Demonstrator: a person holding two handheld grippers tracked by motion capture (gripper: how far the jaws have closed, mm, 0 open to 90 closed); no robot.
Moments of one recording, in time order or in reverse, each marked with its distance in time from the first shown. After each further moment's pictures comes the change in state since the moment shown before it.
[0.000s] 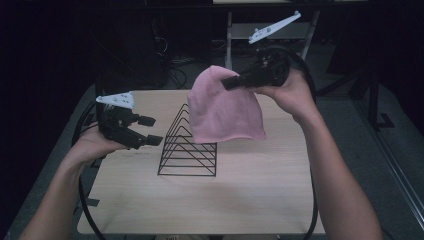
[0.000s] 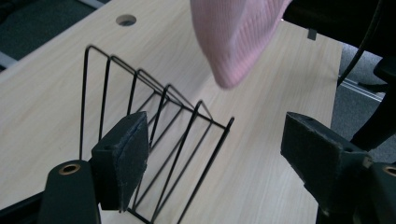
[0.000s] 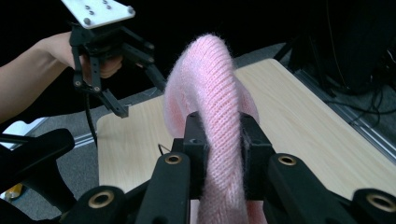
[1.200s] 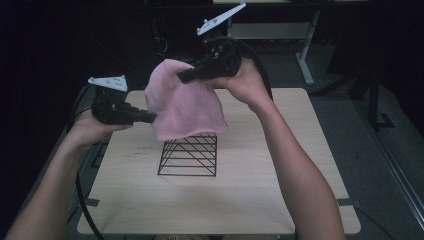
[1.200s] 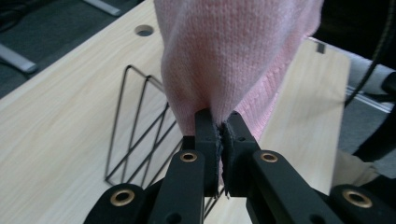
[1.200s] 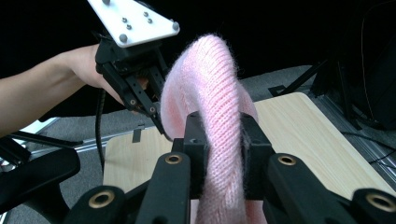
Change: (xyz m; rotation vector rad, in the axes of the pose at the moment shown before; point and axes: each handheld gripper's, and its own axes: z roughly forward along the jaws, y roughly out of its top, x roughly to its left) left arm 0.026 0.014 -0.018 0.005 0.035 -0.027; right arm 0.020 0.054 0.068 -0.021 0.081 -0.078
